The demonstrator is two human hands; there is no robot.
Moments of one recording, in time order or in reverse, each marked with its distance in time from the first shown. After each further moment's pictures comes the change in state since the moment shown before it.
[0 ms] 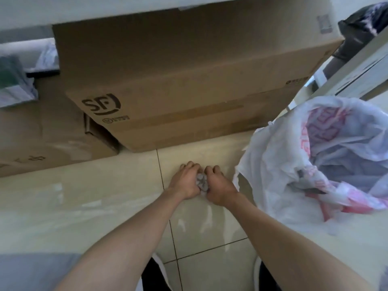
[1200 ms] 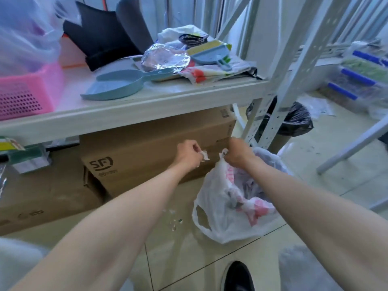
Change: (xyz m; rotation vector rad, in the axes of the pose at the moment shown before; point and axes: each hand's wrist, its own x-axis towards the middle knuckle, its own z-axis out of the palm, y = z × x) left_hand -0.051 0.200 -0.180 -0.490 0.435 0.077; right_hand -0.134 0.009 -0.275 -0.026 0.519 0.195
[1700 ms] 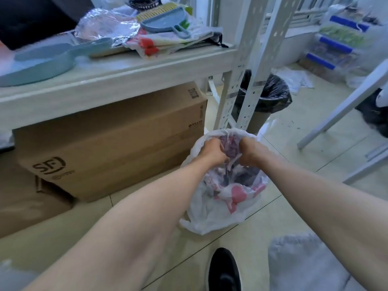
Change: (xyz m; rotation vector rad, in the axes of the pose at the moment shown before) left_hand 0.002 0.058 0.138 0.142 -0.417 0.080; right_hand -0.006 0.130 0.008 -0.215 -0.146 0.158
